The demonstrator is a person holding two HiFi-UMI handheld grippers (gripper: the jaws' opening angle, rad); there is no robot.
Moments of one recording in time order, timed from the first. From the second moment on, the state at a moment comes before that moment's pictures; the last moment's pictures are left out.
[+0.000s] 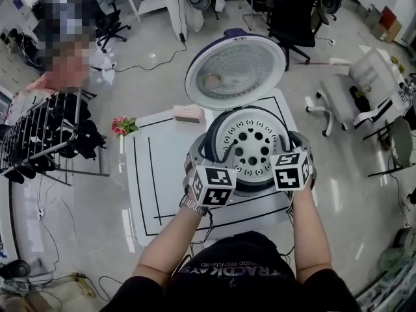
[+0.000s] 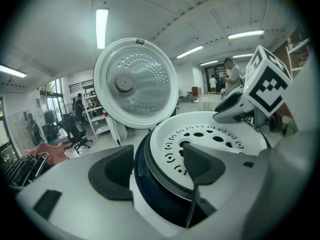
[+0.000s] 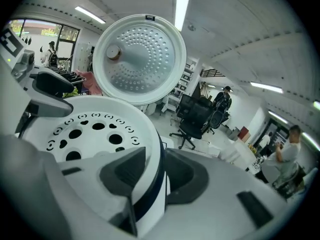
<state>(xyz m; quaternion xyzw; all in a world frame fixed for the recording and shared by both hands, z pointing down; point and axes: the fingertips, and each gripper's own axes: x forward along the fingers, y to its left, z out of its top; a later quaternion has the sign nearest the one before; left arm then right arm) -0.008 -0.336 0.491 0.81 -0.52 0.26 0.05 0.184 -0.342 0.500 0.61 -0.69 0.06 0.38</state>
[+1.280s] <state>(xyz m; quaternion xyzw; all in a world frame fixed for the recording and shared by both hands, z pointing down) -0.003 -0.311 0.468 0.84 -0.50 0.19 0.11 0.219 -0.324 0.449 0.65 -0.72 0.19 0.13</state>
